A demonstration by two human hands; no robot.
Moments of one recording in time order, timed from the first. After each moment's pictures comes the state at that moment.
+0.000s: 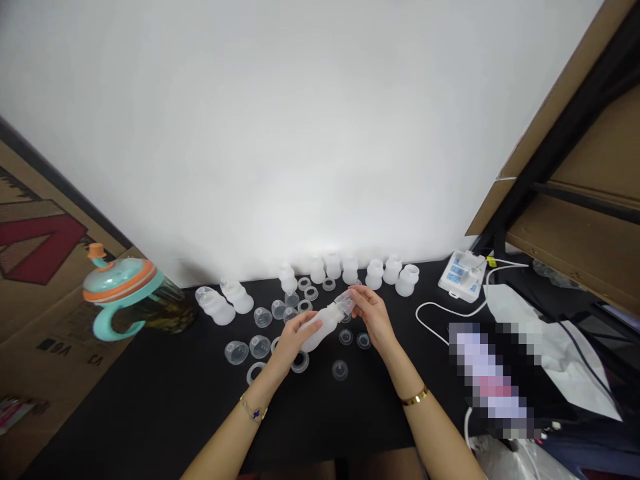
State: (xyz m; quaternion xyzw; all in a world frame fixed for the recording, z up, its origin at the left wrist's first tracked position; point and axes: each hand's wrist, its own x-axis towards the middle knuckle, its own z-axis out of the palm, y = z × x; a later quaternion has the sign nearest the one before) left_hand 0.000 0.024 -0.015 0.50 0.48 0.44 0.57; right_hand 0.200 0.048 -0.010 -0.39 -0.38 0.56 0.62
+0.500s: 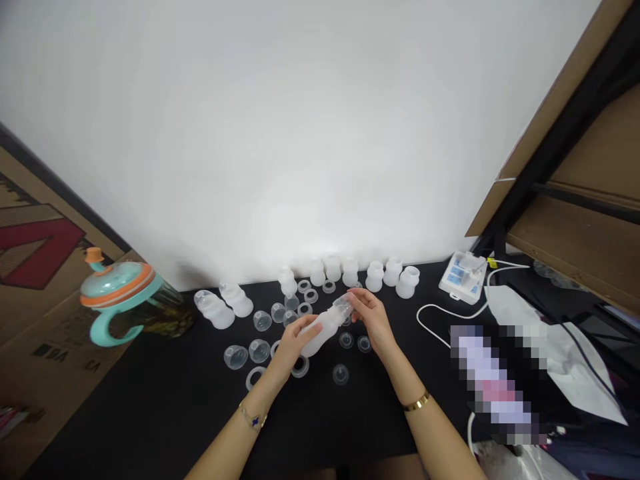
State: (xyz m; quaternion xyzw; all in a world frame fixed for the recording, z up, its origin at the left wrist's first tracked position) left_hand 0.000 0.022 -0.016 0.50 0.47 0.45 0.57; right_hand 0.199 0.048 -0.012 -0.41 -0.40 0.55 0.61
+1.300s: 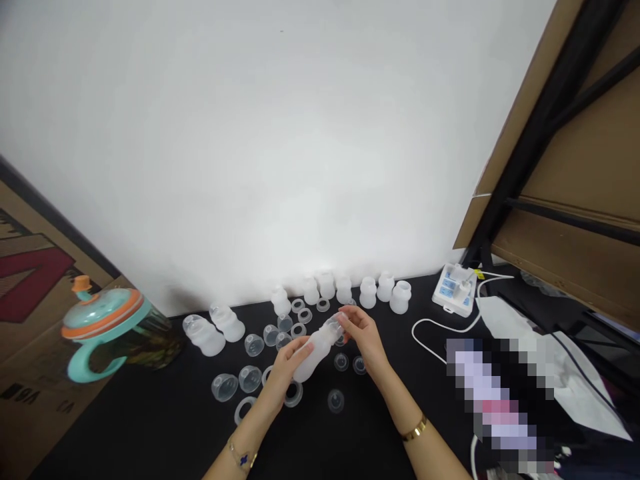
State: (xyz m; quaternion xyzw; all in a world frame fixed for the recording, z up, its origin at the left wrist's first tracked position) left_hand 0.000 0.027 -0.031 0.49 0.46 0.44 0.60; right_hand 0.196 0.048 -0.015 -0.40 -0.42 0.54 0.61
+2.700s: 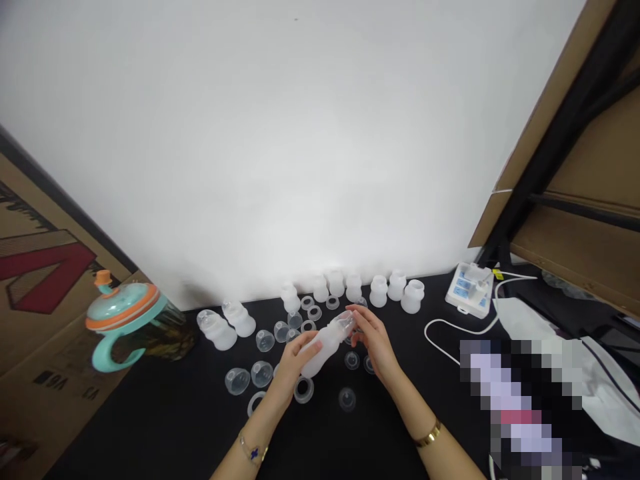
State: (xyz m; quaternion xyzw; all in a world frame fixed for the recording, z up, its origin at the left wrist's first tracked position) left_hand -0.004 0.027 -0.021 0.47 0.46 0.47 0.59; right_hand 0.189 0.041 -0.012 -0.37 -0.39 0.58 0.61
